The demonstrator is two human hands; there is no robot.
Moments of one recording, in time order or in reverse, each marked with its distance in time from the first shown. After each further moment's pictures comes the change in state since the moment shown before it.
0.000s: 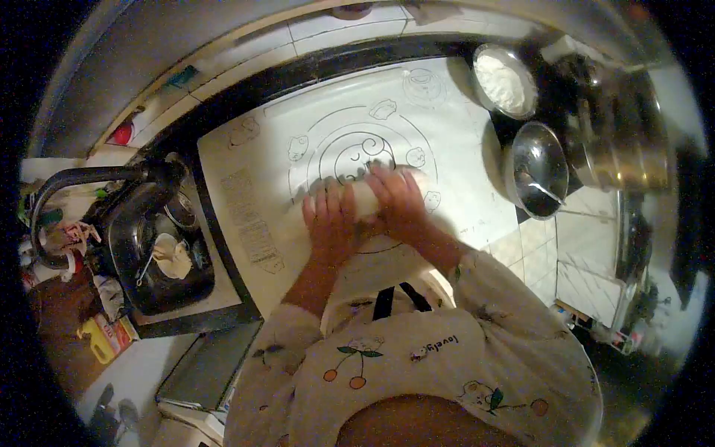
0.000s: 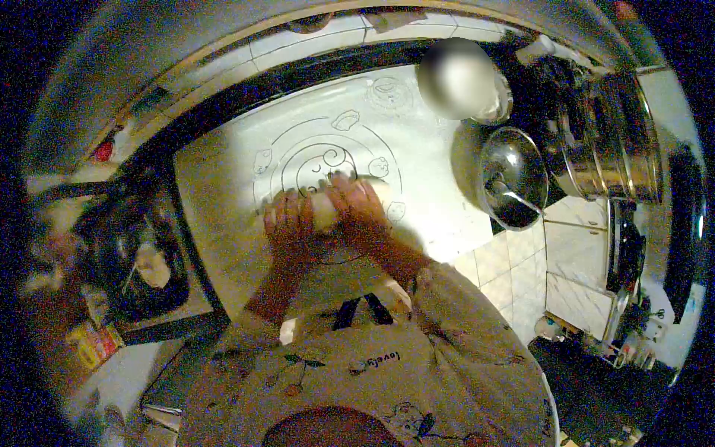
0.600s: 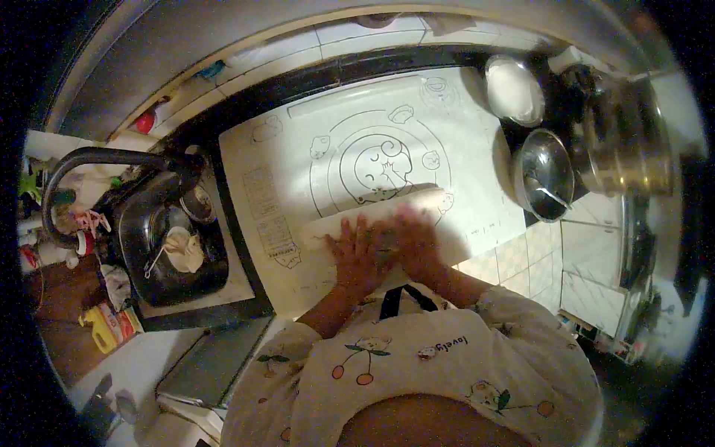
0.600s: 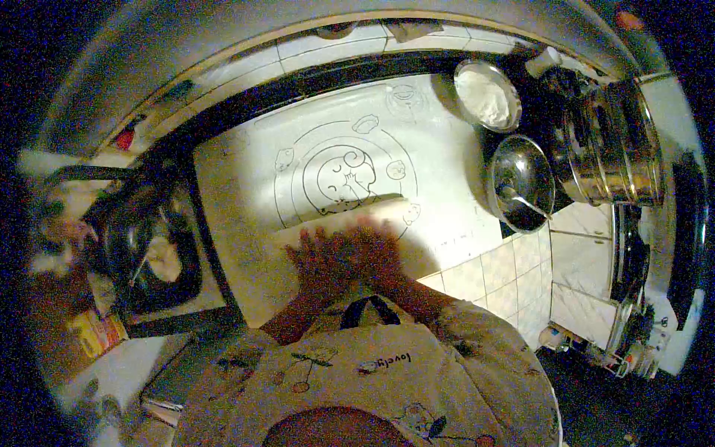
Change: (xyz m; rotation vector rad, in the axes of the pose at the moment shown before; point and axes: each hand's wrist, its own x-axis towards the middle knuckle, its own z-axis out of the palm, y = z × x) left_hand -0.063 0.019 -0.028 -0.074 -0.202 -0.008; right_hand -0.074 -0.041 0.014 -0.124 -0.192 0.062
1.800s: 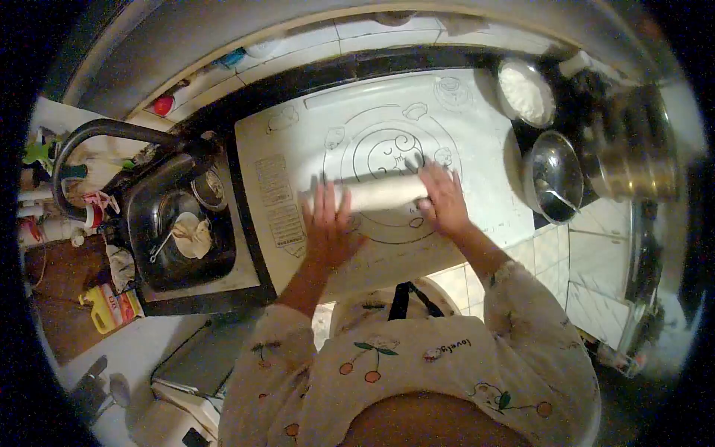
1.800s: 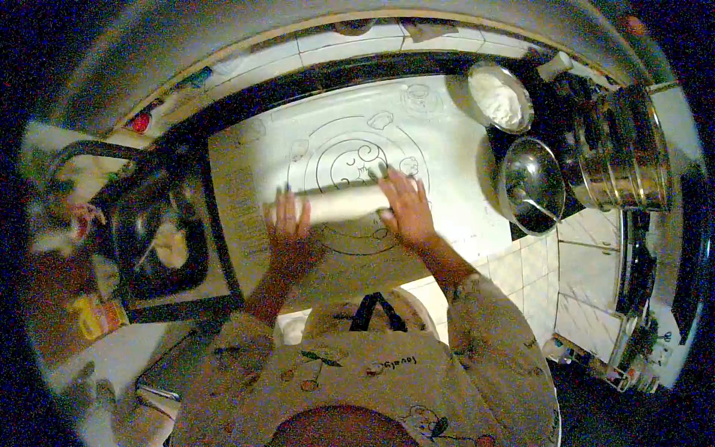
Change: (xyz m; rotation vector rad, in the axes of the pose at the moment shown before) left_hand 0.022 -0.070 -0.028 0.028 0.031 0.014; right_hand 0.044 0.065 -0.025 0.100 0.075 0.002
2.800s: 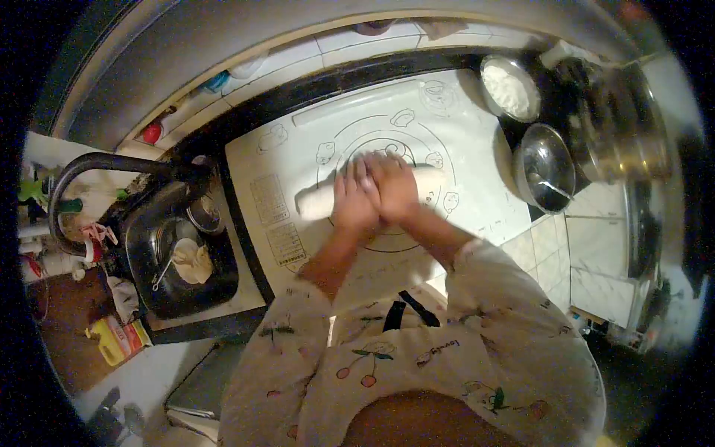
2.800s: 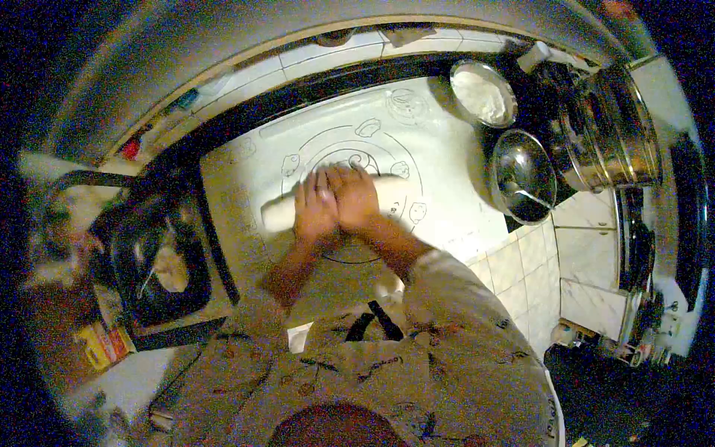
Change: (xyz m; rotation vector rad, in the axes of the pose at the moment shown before) left_hand 0.085 0.034 0.032 -0.138 0.019 0.027; right_hand 0.083 -0.059 0.032 -0.006 0.207 -0.071
